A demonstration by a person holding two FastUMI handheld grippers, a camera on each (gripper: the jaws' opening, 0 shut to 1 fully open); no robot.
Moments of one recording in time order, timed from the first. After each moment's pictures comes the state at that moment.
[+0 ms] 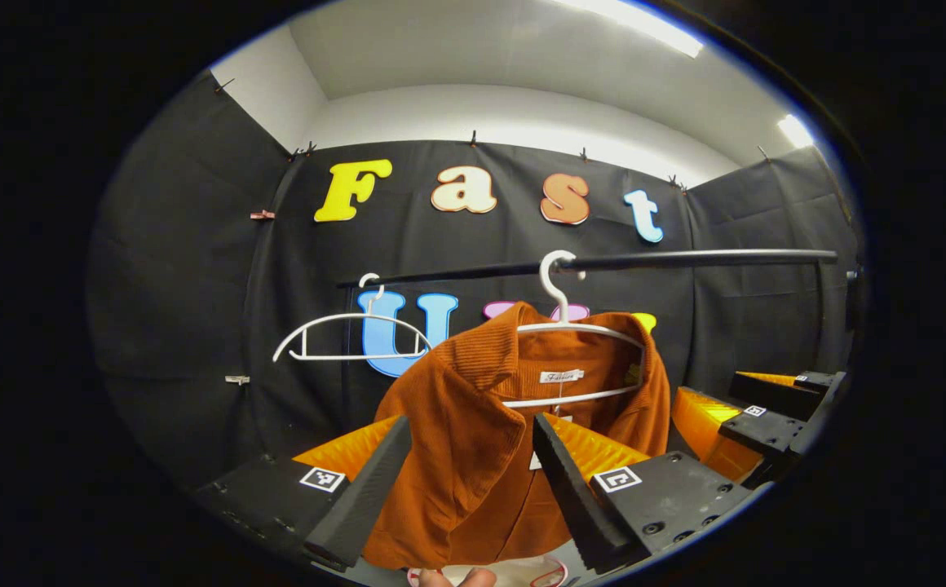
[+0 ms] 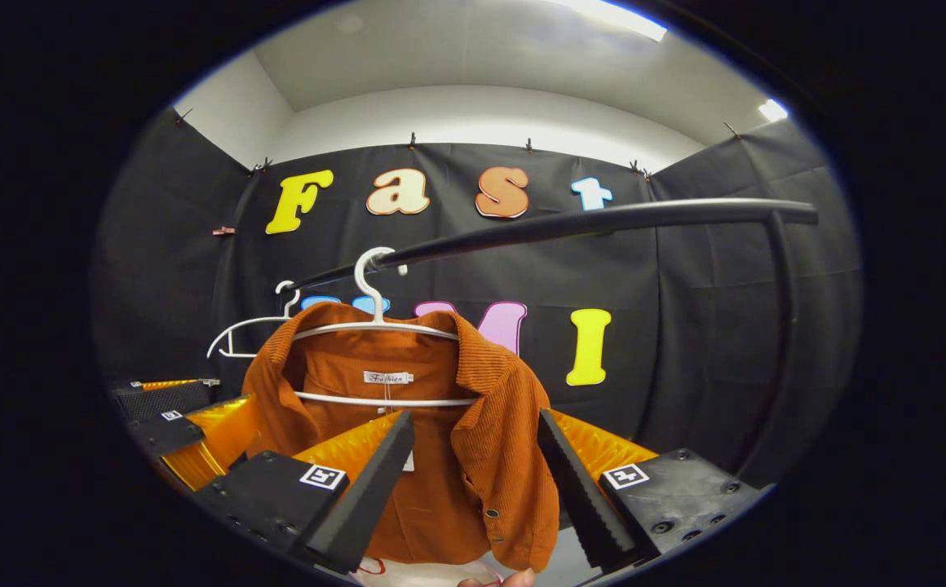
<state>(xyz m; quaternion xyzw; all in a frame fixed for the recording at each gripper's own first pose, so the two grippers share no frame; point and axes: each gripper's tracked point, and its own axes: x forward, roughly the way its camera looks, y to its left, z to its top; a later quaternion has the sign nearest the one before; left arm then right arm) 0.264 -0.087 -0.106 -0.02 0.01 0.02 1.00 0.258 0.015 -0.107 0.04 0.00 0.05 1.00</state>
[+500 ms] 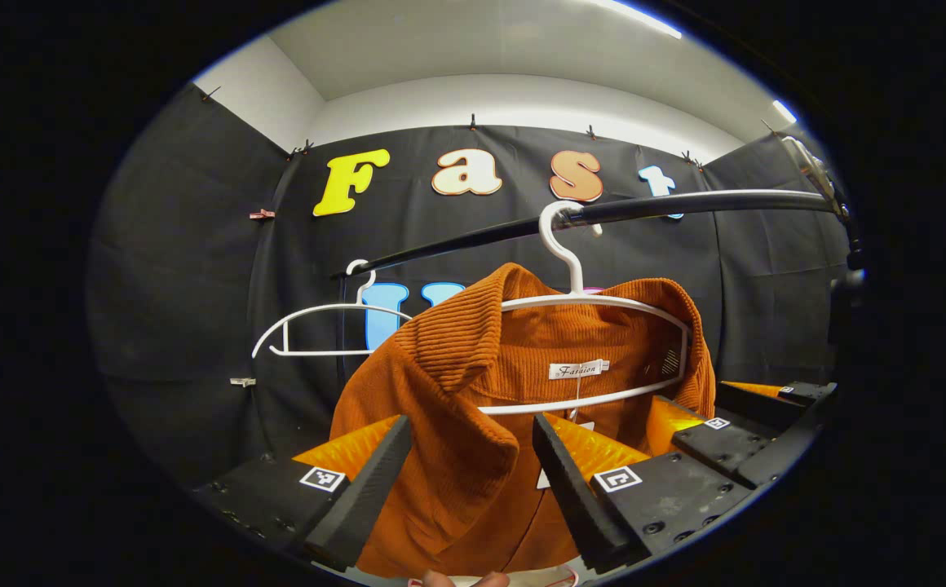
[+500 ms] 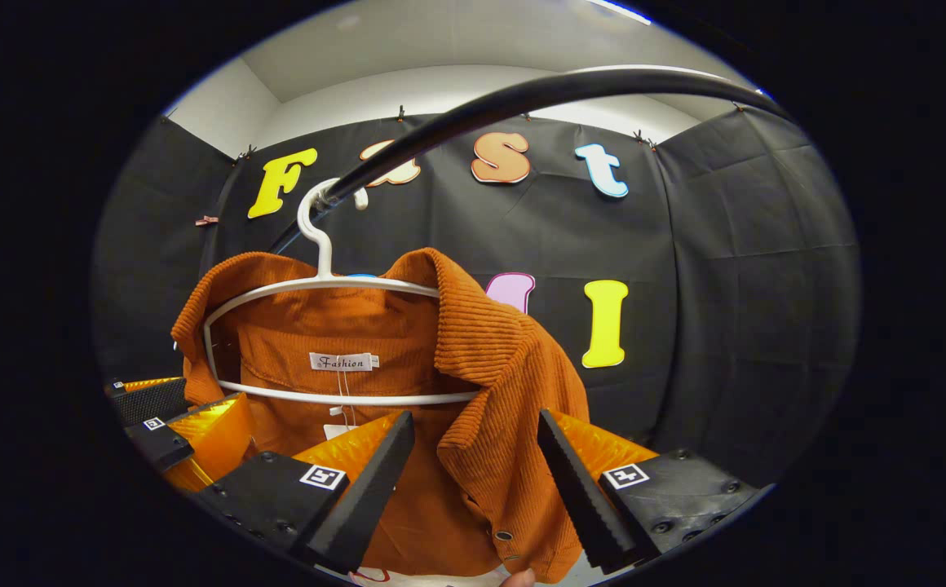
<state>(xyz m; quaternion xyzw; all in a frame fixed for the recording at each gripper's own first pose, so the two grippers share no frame) 0.322 -0.108 -0.117 0.01 0.01 0.05 1.00 0.340 0.028 -0.156 0.05 0.03 0.06 1.00</state>
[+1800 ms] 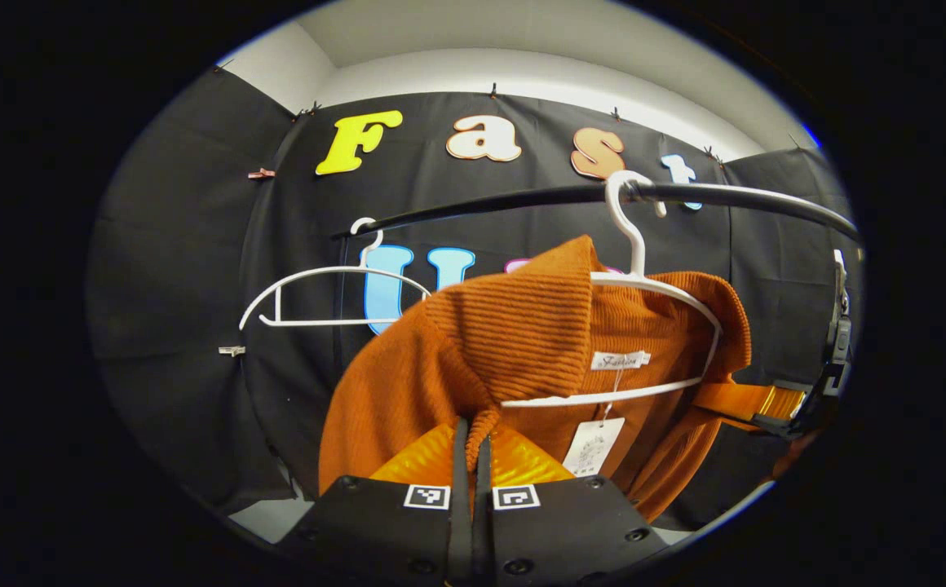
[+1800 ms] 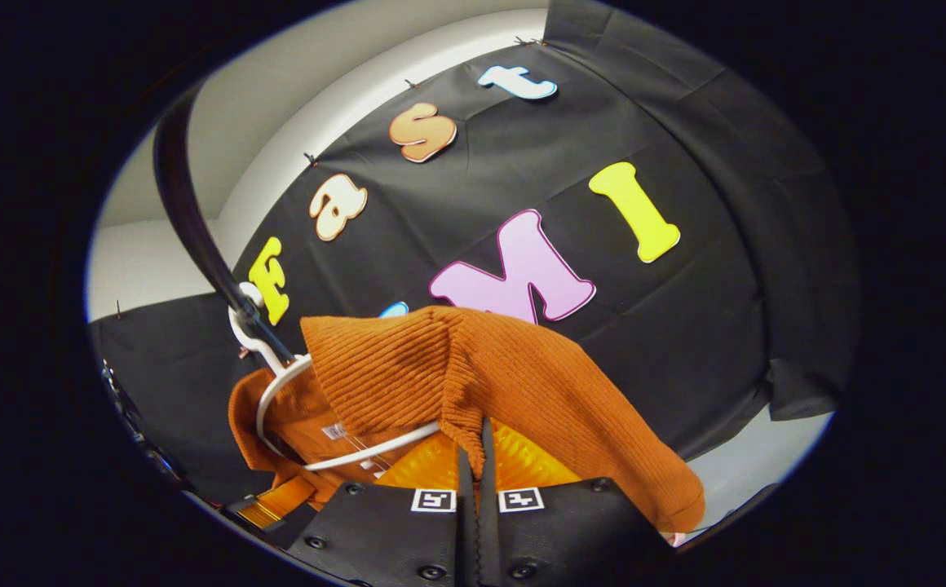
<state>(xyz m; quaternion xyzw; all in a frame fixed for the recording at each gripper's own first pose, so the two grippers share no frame) 0.349 -0.065 -0.123 -0.04 0.07 0.04 1.00 0.382 0.008 -0.151 0.37 0.10 0.15 0.91</state>
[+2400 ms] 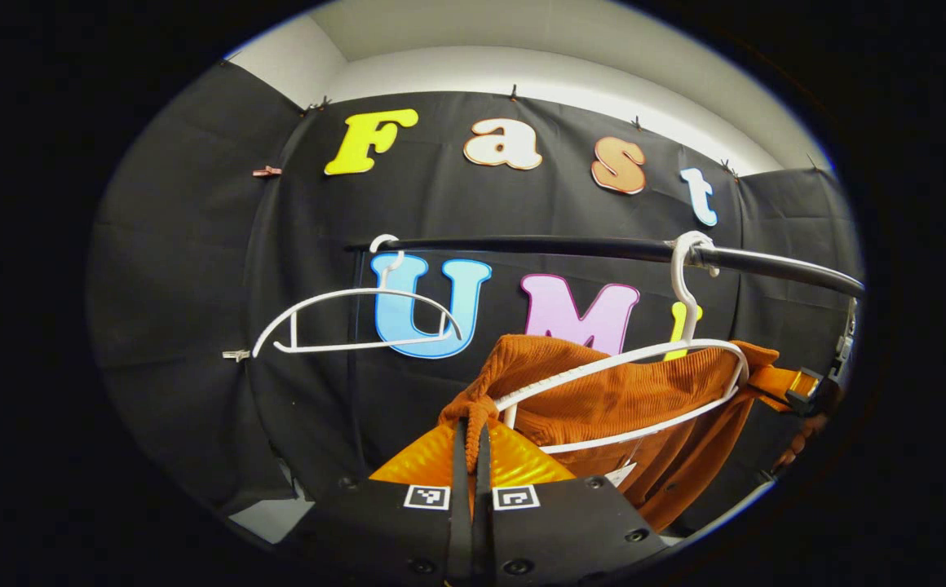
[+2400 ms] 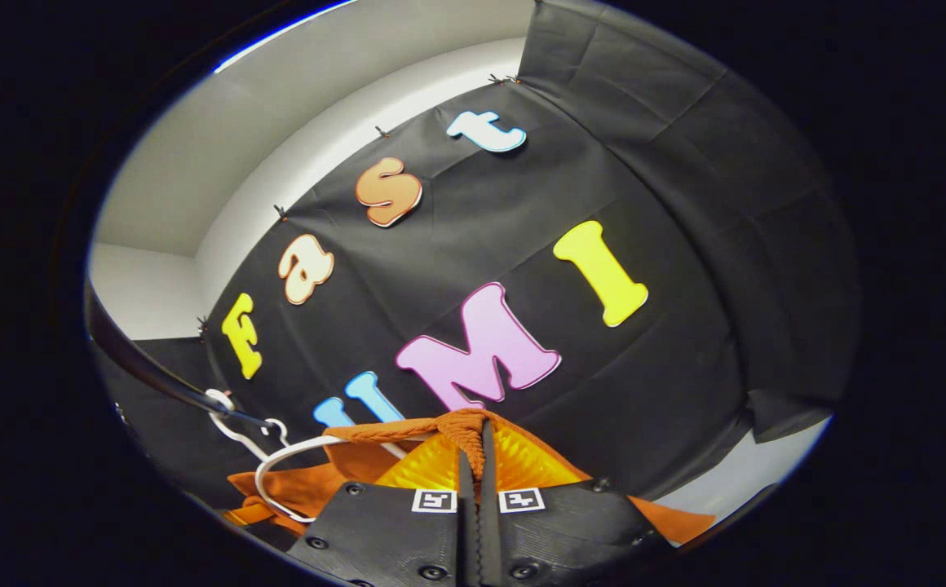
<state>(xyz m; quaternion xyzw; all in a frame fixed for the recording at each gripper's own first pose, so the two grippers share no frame) 0.365 -0.032 -0.098 -0.04 0.10 0.02 0.99 0.433 -0.088 -0.133 0.36 0.04 0.06 0.93</state>
